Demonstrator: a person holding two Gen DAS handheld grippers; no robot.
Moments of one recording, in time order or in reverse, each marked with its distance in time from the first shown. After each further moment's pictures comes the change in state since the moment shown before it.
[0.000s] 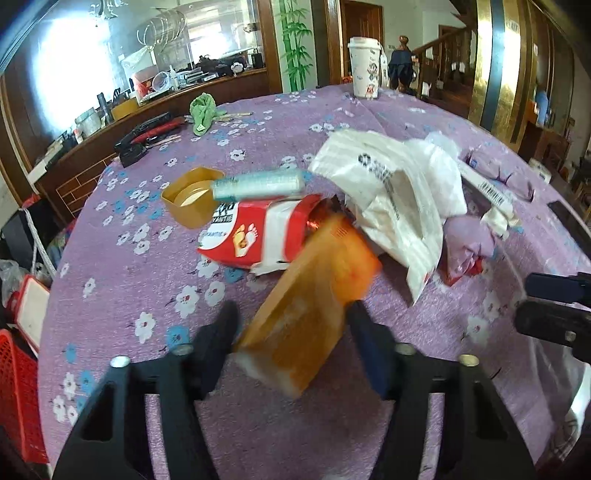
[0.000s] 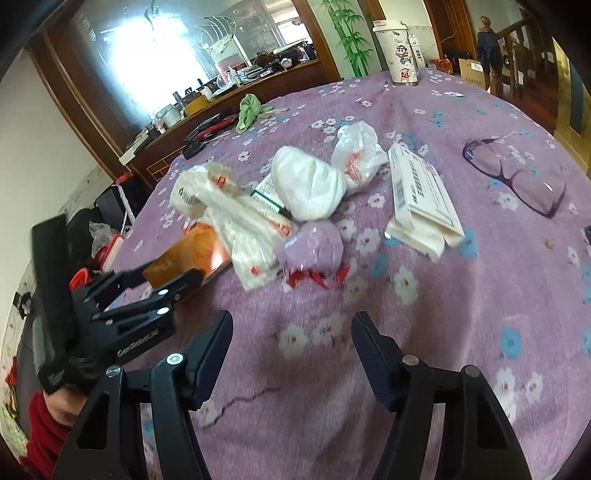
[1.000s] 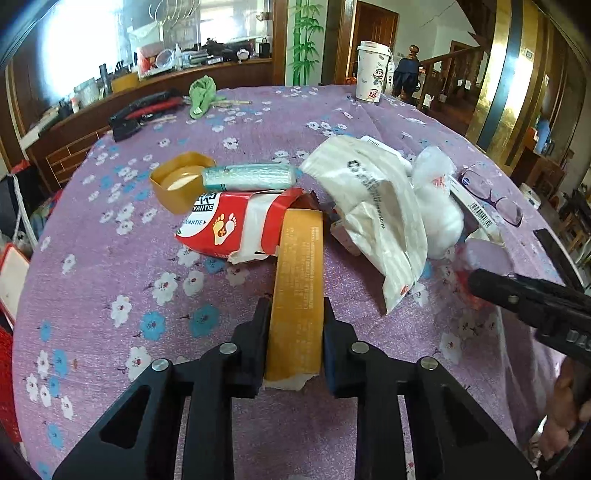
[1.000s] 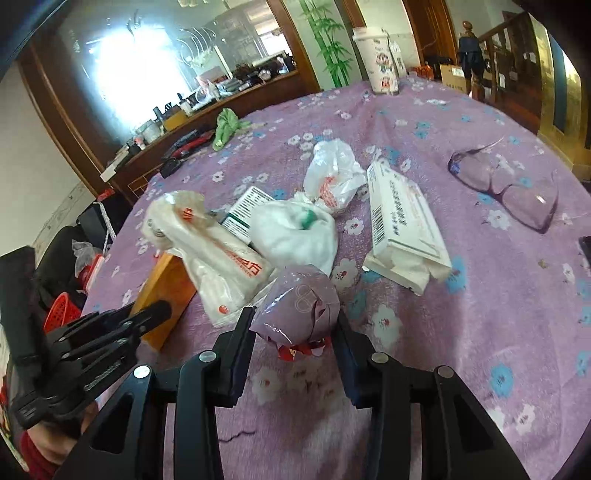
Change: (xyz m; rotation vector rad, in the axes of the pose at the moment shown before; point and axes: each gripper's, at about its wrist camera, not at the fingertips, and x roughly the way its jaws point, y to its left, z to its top) left arm 0.002 -0.003 0.004 -0.096 0.037 -0.072; right arm 0.006 -0.011 0.014 0.032 -0.062 -0.060
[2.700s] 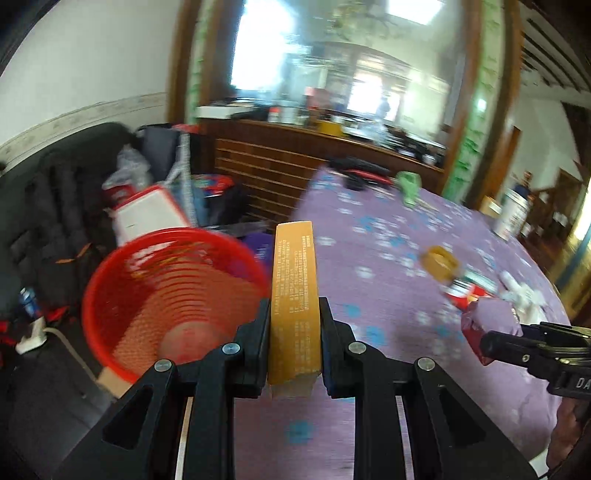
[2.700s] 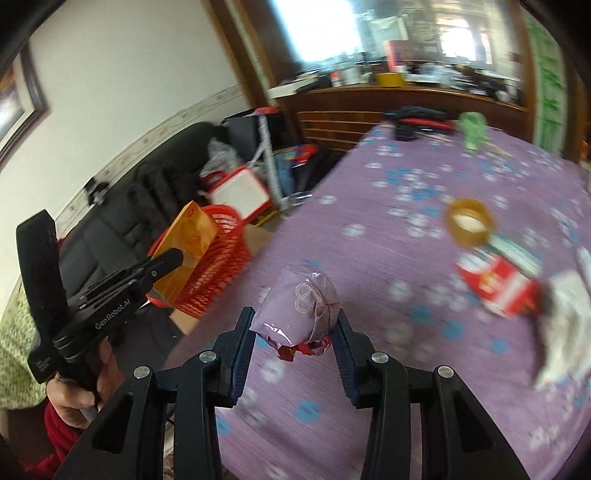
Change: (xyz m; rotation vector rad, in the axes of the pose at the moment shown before) left arm -0.196 0.256 -0.113 -0.480 -0.286 0.325; right arm 0.029 0.300 -0.029 -0.504 0.169 0.396
